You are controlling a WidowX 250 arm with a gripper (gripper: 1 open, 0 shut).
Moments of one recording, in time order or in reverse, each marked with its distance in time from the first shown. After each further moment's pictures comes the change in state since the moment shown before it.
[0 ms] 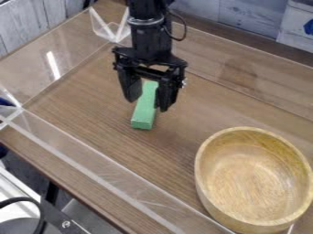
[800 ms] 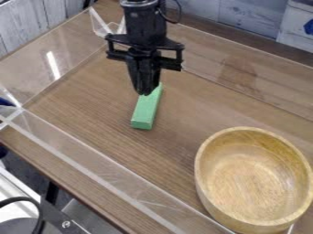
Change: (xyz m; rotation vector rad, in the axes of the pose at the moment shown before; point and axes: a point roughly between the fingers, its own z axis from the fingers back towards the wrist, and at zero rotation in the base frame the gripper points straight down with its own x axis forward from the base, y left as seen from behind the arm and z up) arm -0.002 0.004 0.019 -0.019 -0.004 0.060
